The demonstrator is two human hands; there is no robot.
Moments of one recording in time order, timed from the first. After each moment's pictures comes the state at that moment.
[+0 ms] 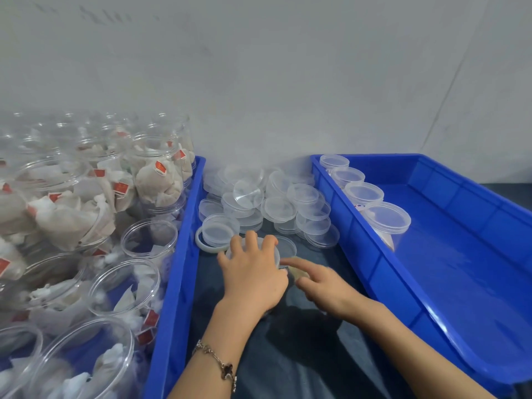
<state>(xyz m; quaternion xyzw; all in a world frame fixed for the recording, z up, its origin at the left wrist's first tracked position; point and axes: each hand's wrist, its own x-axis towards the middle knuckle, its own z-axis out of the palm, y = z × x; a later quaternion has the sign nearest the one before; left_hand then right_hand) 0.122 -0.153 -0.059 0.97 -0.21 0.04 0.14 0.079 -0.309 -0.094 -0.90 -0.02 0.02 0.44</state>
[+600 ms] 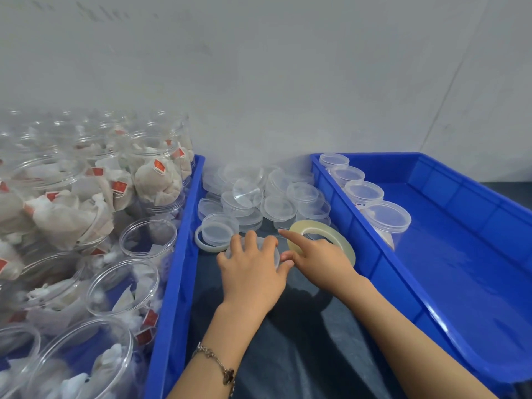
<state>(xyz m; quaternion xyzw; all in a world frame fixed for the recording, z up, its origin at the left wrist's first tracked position) 0.123 -0.154 -0.071 0.97 -0.20 0.12 0.11 0.120 -0.312 -0.088 -0.98 0.03 -0.11 0.14</state>
